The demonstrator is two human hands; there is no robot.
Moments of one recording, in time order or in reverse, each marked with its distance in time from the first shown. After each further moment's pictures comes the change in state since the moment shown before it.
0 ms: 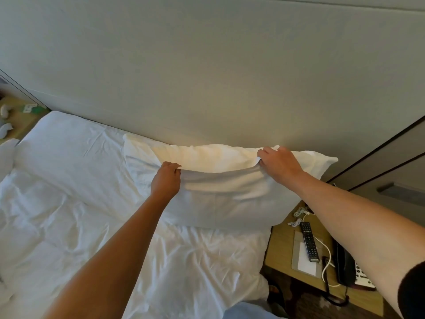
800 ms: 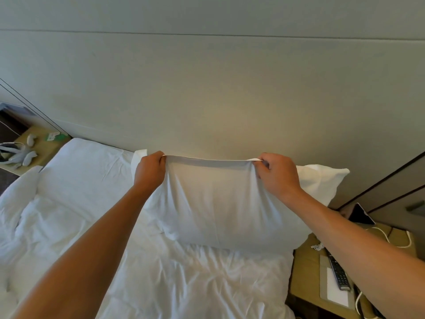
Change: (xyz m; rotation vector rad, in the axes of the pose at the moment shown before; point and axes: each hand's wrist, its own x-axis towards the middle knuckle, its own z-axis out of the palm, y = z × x) left_hand 0.077 -0.039 -0.121 0.072 0.233 0.079; right_hand 0.034 -0.091 -0.048 0.585 0.291 0.290
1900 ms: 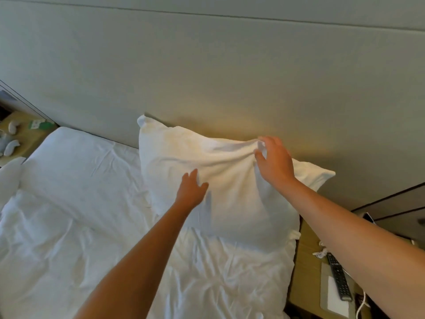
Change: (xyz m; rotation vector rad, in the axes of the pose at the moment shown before) left_hand 0.002 0.037 0.141 -0.229 -0.447 -0.232; right_hand 0.088 0.025 0.060 -0.076 -0.045 0.101
